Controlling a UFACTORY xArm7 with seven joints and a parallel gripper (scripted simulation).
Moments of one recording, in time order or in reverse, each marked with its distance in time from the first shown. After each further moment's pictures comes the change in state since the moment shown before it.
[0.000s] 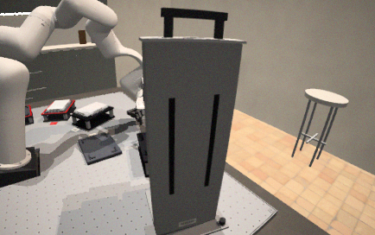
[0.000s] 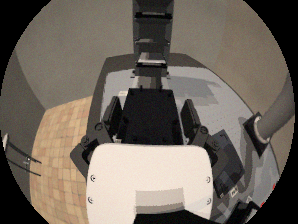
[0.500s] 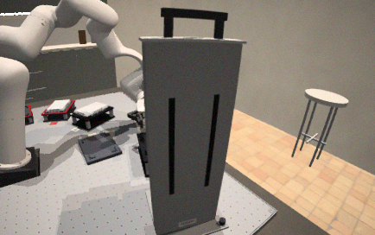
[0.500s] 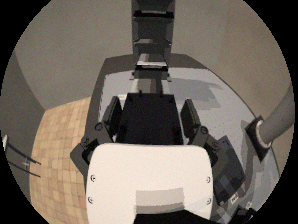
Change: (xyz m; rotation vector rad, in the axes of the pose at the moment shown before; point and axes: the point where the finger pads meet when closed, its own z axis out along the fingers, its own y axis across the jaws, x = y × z) arm 0.000 0.000 0.021 0.001 0.000 0.000
